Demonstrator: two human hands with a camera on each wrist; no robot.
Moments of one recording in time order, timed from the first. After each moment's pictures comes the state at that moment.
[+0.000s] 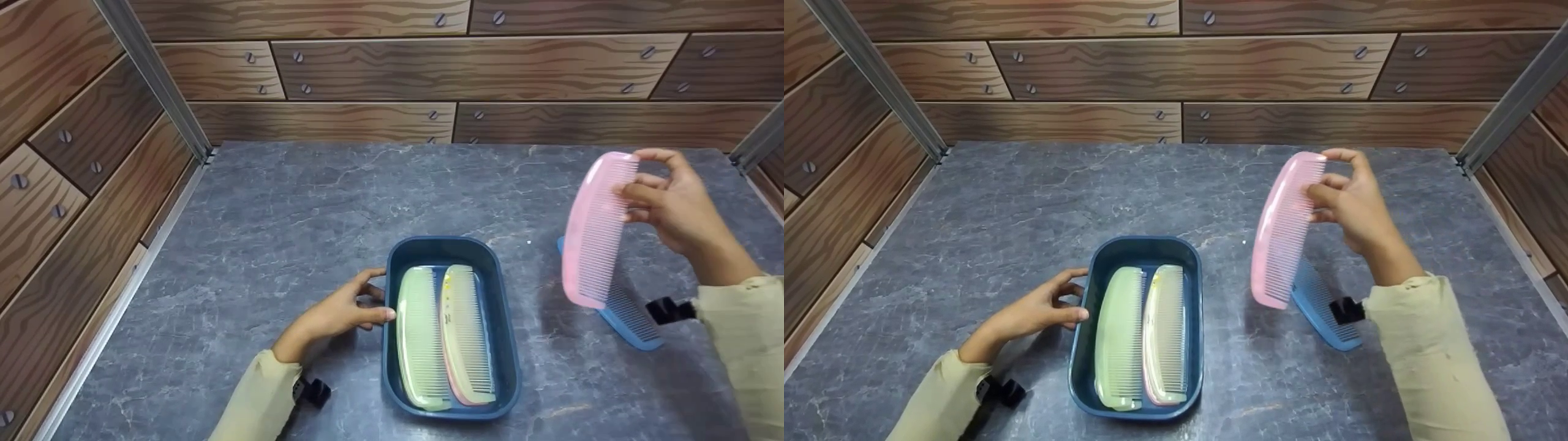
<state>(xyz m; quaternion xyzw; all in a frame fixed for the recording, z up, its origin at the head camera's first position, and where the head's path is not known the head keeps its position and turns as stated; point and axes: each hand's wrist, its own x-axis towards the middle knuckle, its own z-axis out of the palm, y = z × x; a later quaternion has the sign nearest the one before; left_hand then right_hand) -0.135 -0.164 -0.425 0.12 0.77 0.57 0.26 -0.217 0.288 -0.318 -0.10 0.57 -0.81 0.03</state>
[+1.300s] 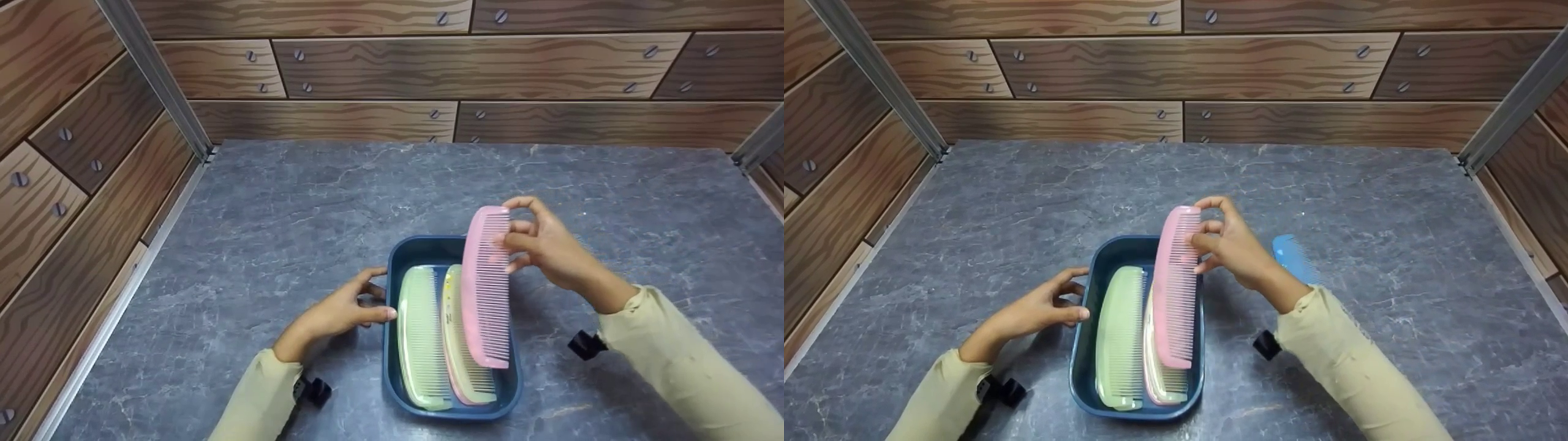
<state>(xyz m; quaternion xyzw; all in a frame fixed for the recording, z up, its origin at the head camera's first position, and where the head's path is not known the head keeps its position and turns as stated) -0.135 -0.164 -0.426 0.11 0.76 0.58 0.26 -0.188 0.166 -0.351 -0.15 0.67 -0.70 0.18</state>
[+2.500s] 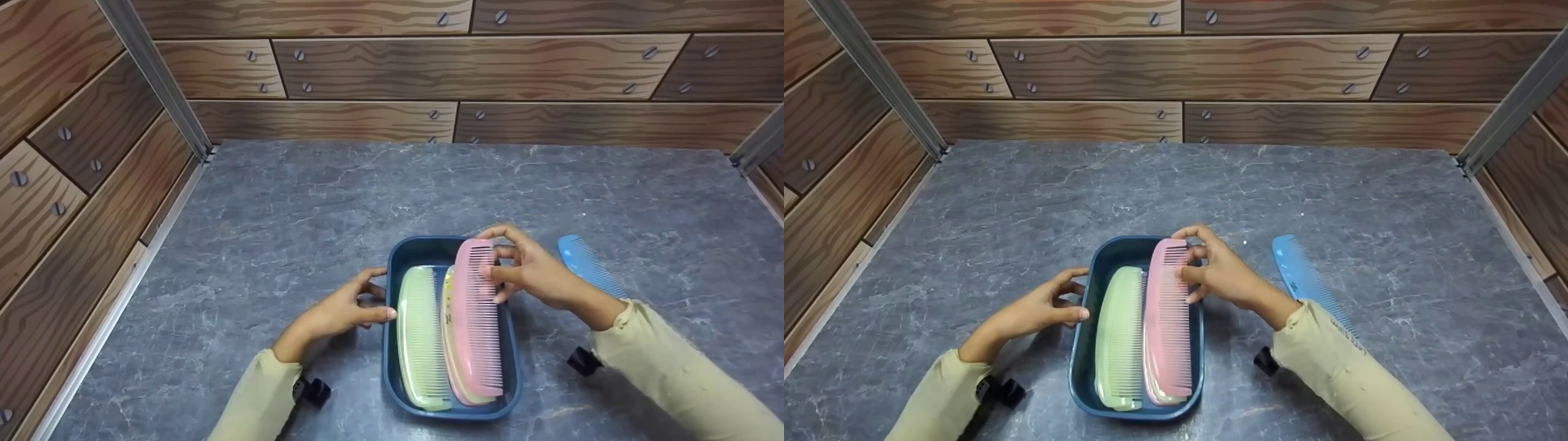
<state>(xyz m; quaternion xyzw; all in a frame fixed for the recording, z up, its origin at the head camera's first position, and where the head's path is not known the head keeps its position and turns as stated) -0.135 -0.164 -0.426 0.12 0.77 0.57 0.26 -0.176 0.160 -0.374 -0.18 0.71 -0.63 0.25</state>
